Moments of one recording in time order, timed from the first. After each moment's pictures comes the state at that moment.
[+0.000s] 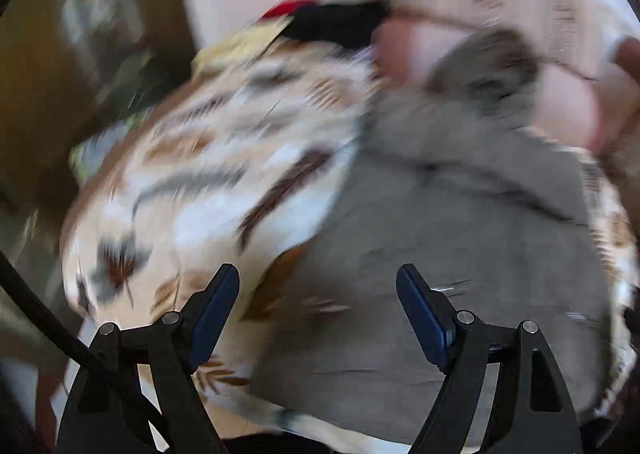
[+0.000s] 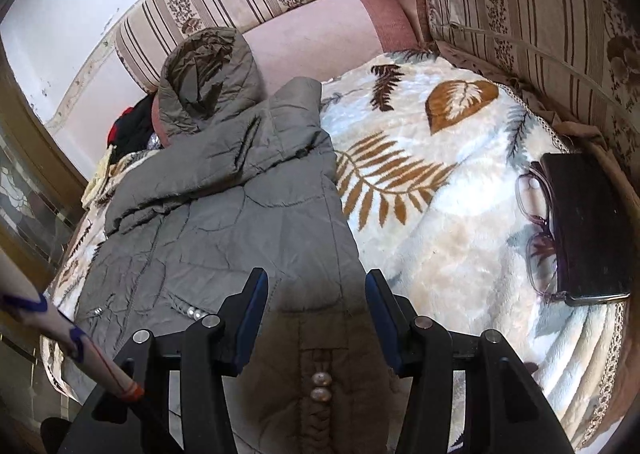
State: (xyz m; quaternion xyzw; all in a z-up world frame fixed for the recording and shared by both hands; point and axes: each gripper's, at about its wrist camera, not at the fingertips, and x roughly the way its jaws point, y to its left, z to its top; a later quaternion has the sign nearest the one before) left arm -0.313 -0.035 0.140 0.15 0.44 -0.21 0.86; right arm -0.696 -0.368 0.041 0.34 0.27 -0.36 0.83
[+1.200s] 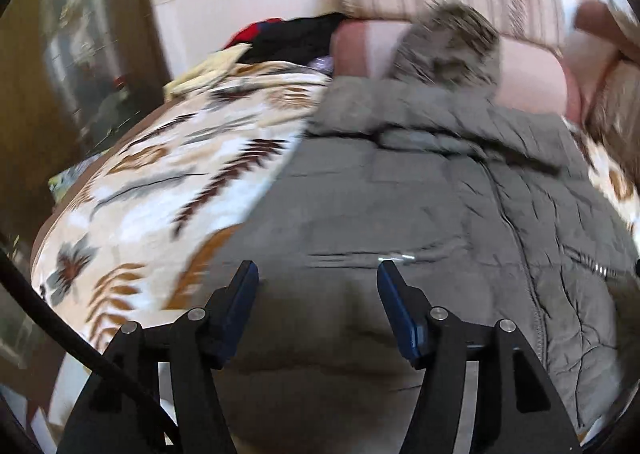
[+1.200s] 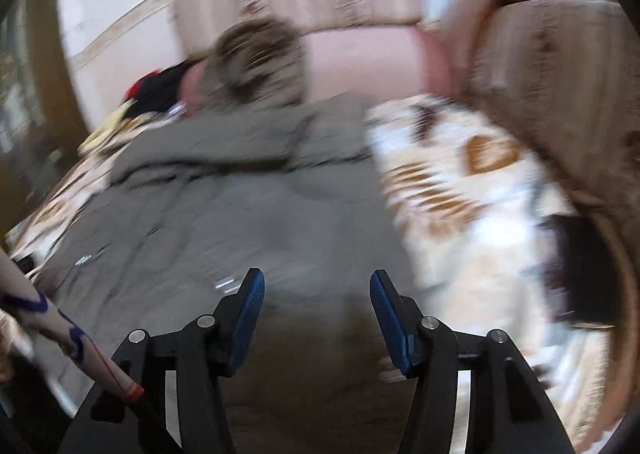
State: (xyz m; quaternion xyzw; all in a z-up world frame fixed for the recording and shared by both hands) left arm -0.391 -0.097 0.077 0.18 0.34 -0.28 0.88; right arm -0.643 -0.302 0.046 0.21 0.29 -0.35 0.86
